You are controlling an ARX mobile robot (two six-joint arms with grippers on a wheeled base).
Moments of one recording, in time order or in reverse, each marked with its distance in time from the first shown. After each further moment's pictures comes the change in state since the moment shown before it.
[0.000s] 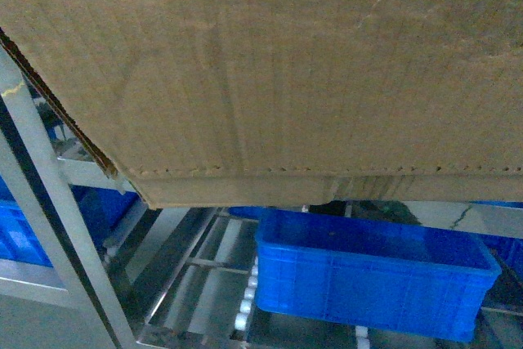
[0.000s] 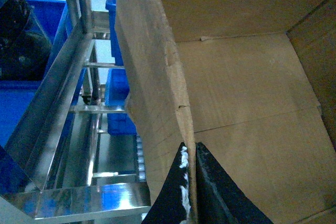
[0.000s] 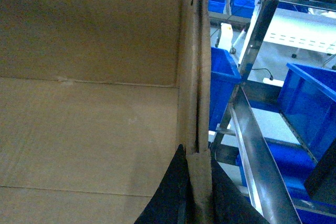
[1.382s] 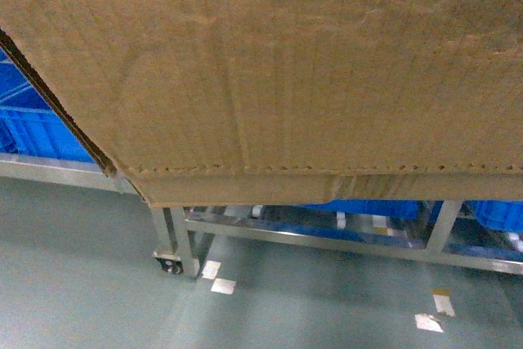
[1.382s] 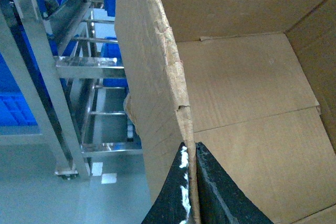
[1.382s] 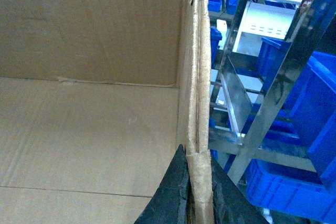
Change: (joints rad) left arm 0.001 -0.008 0.000 -0.002 0.001 0.000; right arm 0.000 -0.008 0.000 -0.001 0.000 0.000
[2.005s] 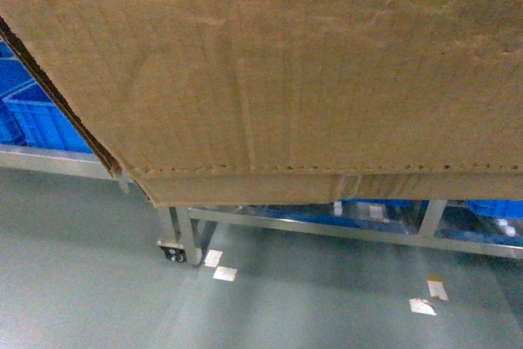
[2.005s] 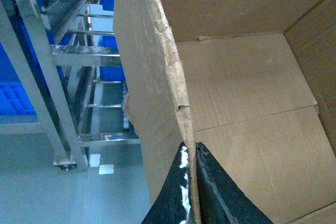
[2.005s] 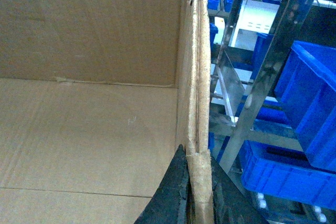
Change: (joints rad) left arm -0.006 0.004 0.000 0.005 0.000 0.000; right arm -0.007 0.000 0.000 -0.001 0.003 0.000
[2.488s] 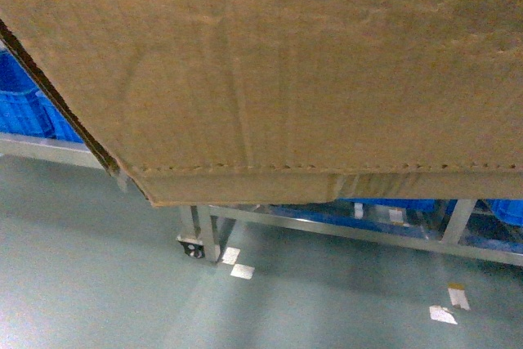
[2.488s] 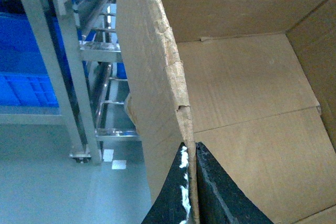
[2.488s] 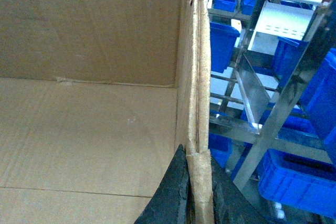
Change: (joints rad) left arm 0.003 -0.002 0.000 -0.001 0.000 0.000; right arm 0.001 0.000 0.000 0.000 -0.001 0.000
